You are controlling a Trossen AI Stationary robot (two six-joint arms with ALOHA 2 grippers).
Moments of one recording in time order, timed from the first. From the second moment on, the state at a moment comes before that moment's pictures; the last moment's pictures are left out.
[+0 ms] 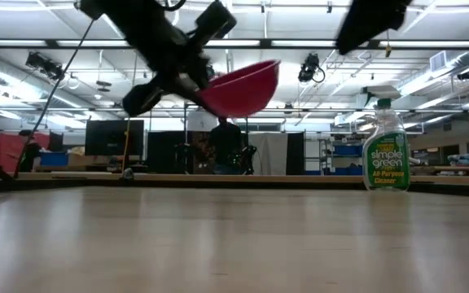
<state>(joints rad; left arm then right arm) -0.14 1.54 1.00 -0.23 -0.35 -1.30 0.41 1.43 1.24 -0.94 0.62 0.74</state>
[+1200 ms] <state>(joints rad) -0.07 1.54 1.11 0.00 -0.70 -0.86 0.15 1.41 1.24 -0.52 0.77 0.46</state>
